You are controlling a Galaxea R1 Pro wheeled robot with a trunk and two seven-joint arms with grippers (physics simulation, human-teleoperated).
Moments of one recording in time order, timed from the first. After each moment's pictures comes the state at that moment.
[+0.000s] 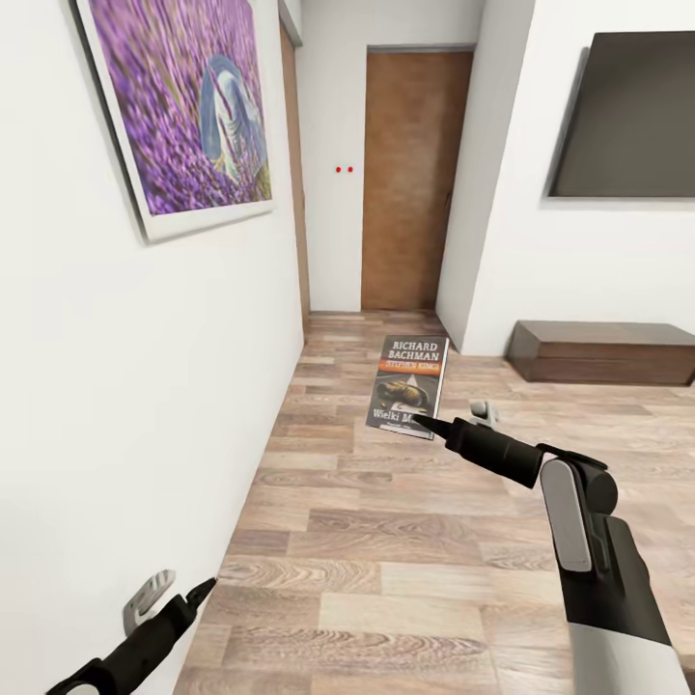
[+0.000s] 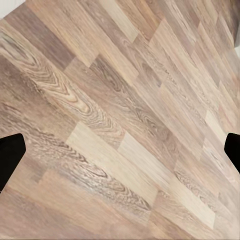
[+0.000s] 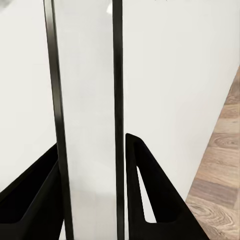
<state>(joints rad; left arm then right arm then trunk) 0.04 0.18 0.05 -1.40 1.03 0.42 0.09 -0.55 0.01 -0.21 -1.56 -0.45 1.04 0.61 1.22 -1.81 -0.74</state>
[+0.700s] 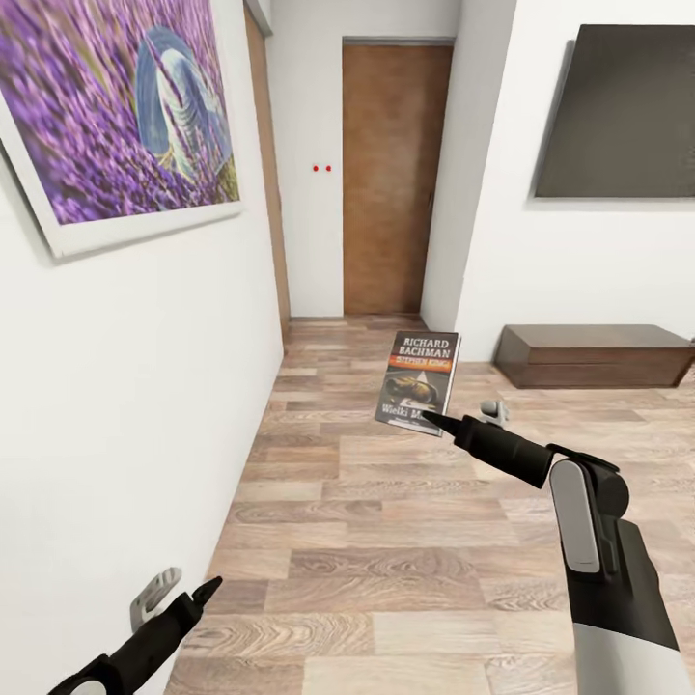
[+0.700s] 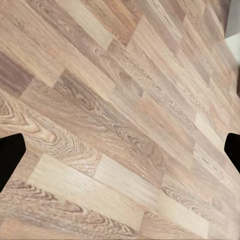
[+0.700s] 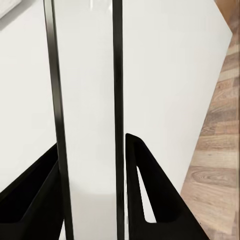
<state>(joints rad) 0.03 0.18 0.03 -1.40 1.03 0.42 0.09 -0.55 0.01 -0.25 -1.58 -0.45 1.04 0.61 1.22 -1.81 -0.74</state>
